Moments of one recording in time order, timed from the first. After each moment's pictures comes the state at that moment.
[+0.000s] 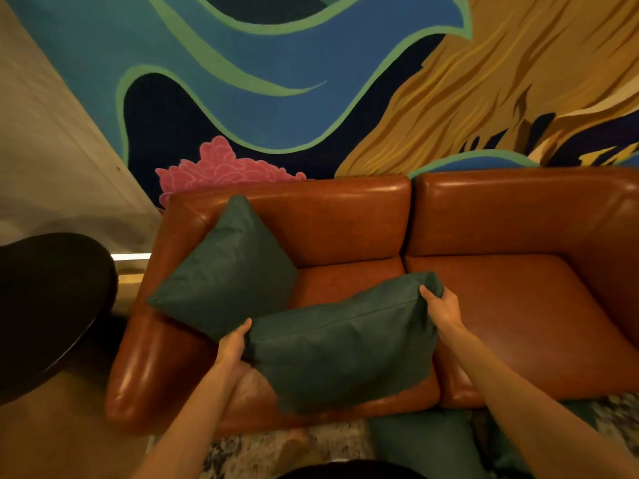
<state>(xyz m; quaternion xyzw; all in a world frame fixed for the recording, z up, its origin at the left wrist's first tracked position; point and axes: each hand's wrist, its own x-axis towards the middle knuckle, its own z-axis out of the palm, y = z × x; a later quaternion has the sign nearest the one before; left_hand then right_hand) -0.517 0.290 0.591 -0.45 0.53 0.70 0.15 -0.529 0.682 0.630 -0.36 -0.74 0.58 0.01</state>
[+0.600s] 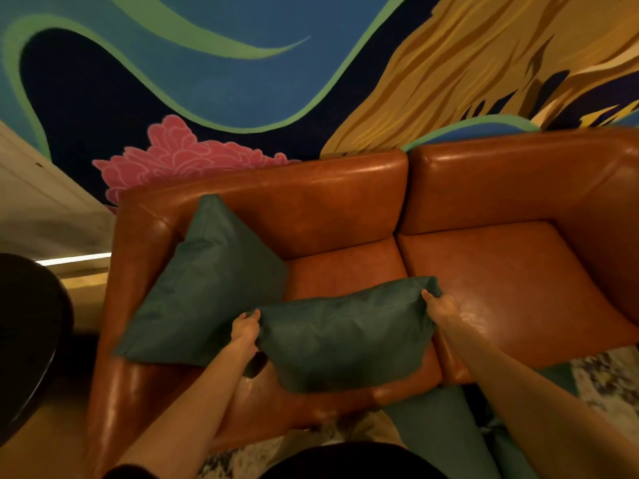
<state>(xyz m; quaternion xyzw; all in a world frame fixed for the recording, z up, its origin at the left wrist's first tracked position) -0.647 0.294 0.522 -0.46 0.61 0.61 0.24 -0.601 0.674 0.574 -0.48 -0.73 0.47 -0.10</state>
